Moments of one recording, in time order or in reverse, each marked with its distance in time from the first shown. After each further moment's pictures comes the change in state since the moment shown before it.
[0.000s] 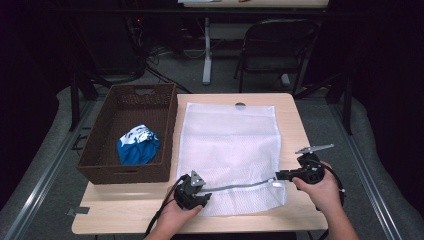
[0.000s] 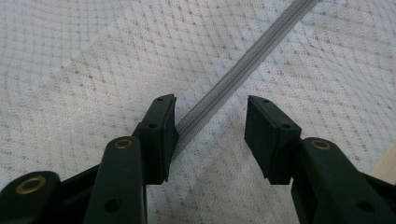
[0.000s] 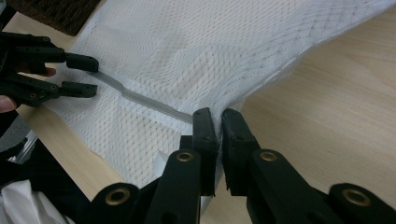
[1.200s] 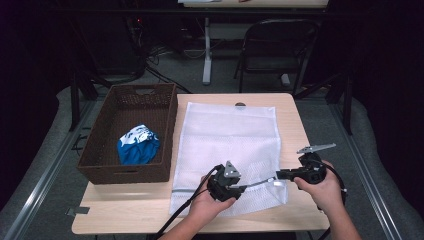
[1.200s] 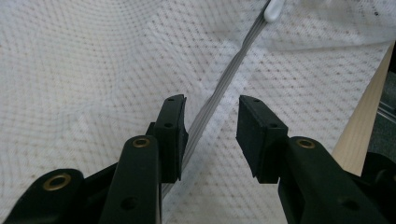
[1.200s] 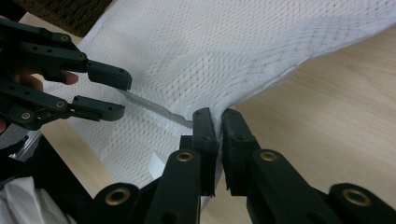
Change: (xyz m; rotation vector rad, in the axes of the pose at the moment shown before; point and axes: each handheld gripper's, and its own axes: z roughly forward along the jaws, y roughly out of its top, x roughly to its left) left arm -0.058 0.080 0.016 -0.106 -0.171 0.097; right arm 0.002 0.001 -0.006 -0.019 0.011 -0.032
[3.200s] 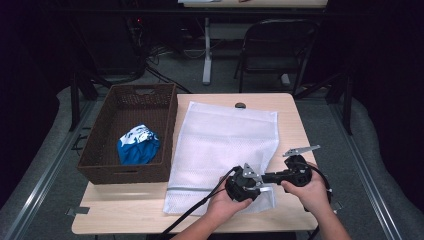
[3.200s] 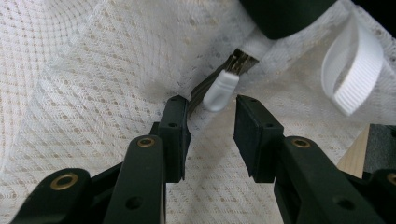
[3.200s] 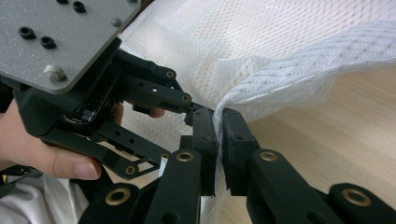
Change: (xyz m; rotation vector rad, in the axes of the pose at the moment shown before) left arm -0.016 0.014 0.044 0.011 -0.075 0.005; right arm 0.025 0.004 0.025 0.006 0.129 -0.051
